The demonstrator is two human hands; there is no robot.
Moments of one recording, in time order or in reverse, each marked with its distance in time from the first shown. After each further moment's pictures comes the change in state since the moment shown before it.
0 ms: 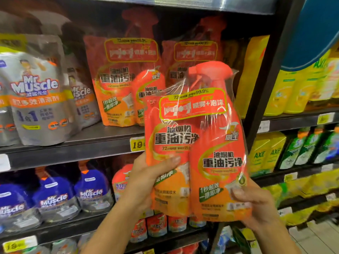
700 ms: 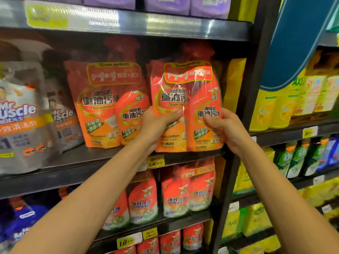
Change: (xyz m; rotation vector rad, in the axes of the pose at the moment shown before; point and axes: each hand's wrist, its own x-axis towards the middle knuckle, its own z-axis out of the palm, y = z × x) left_hand 0.144 0.061 0.055 0.212 0.116 0.218; right_hand 0.138 -0.113 -0.062 -0.796 0.444 -0.154
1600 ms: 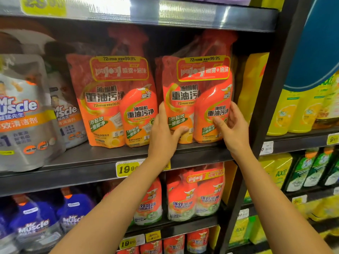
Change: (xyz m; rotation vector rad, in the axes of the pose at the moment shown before) left_hand 0.015 -0.064 -0.002 0.740 0.209 0.347; right_hand 0.027 0.041 0.005 -0.257 0.231 -0.313
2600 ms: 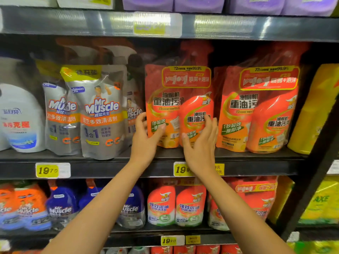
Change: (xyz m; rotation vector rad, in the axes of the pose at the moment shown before) left_hand -0.012 -0.079 -0.162 -0.285 0.122 -0.242; right_hand -0.076 -0.057 0.198 -0.365 -0.062 -0.054
